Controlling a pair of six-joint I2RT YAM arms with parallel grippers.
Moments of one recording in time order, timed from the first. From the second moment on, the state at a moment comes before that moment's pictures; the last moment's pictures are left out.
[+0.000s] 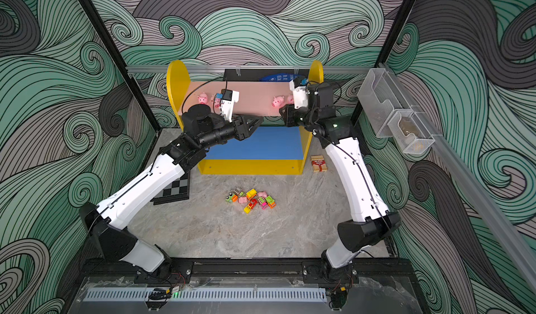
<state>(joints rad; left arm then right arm) -0.64 1.59 1.69 -0.11 0.36 -0.52 0.29 1.61 2.00 -0.84 -0.21 0.16</state>
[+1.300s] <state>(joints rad) -0.64 2.04 2.31 -0.30 0.22 -0.52 0.29 1.63 2.02 -0.81 -0.17 0.16</state>
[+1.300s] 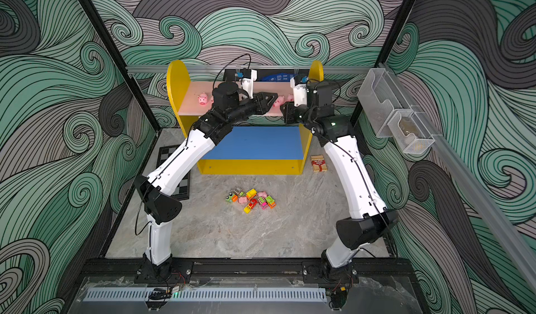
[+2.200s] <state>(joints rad) -0.64 1.66 1.96 -0.39 0.31 -0.45 0.29 1.59 2.00 -0.80 -0.28 0.11</state>
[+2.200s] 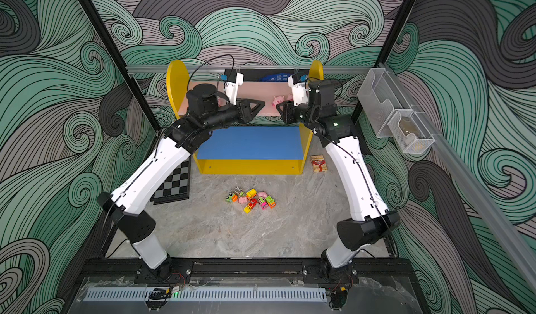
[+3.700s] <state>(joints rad) -0.64 1.50 0.67 -0.02 0.23 -0.50 0.48 0.99 0.64 -0.16 -0.29 0.25</state>
